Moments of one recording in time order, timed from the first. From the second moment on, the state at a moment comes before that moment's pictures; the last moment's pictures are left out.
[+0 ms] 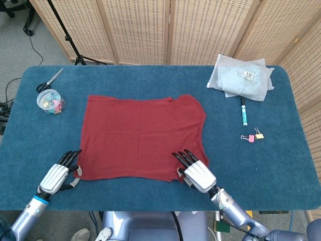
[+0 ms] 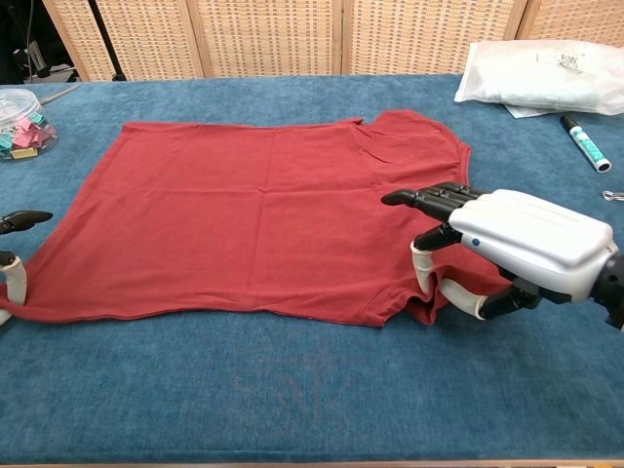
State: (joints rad) left arm -0.24 -1.72 0.15 -0.66 1.73 1.46 -0.64; right arm 0.51 -1.61 -0.03 -1.42 -1.67 1.16 -0.15
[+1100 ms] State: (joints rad) left arm -0.11 -1.66 0.22 -0.66 1.80 1.73 -0.53; right arm 0.49 -1.45 -0.24 -1.42 -2.02 1.40 0.05
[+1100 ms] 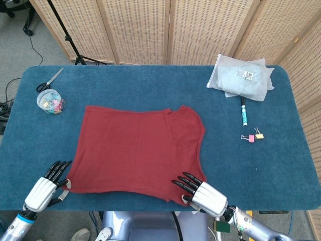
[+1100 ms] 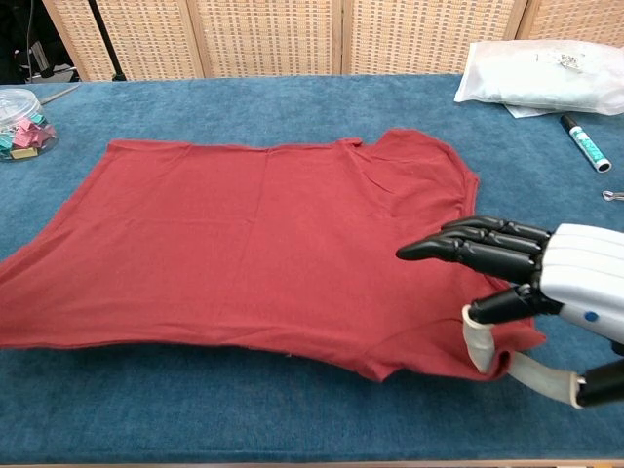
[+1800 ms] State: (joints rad) left arm -0.04 -1.55 0.30 -0.82 1.89 1.80 -0.44; right arm 0.45 -1.39 -0.35 -1.45 -2.21 1.50 0.03
